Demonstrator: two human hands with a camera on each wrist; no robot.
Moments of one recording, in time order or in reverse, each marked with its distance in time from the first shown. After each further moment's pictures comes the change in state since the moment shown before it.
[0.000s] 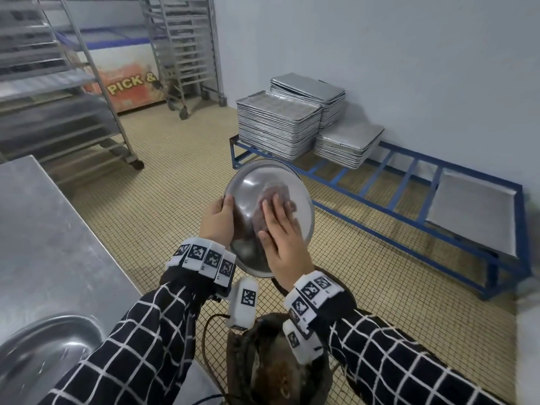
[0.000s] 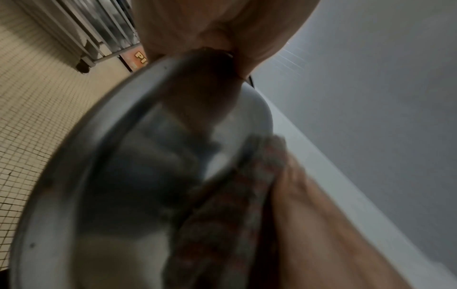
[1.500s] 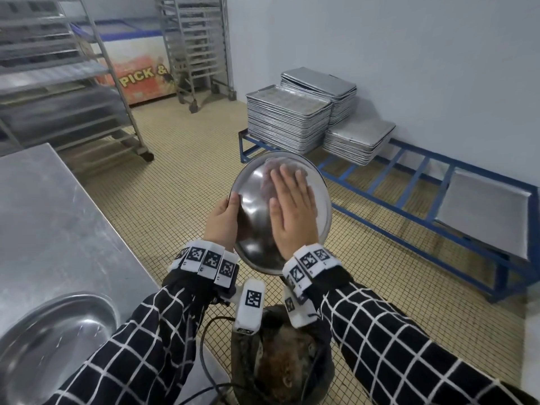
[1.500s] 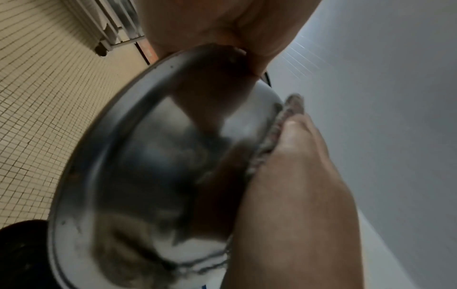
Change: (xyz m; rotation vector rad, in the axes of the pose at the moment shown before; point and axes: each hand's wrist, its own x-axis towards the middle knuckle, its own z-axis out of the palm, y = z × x) left_hand -0.017 -0.015 -0.010 -0.200 -0.002 -0.086; right_hand 0.030 -0.004 0.000 -0.162 0.247 -0.062
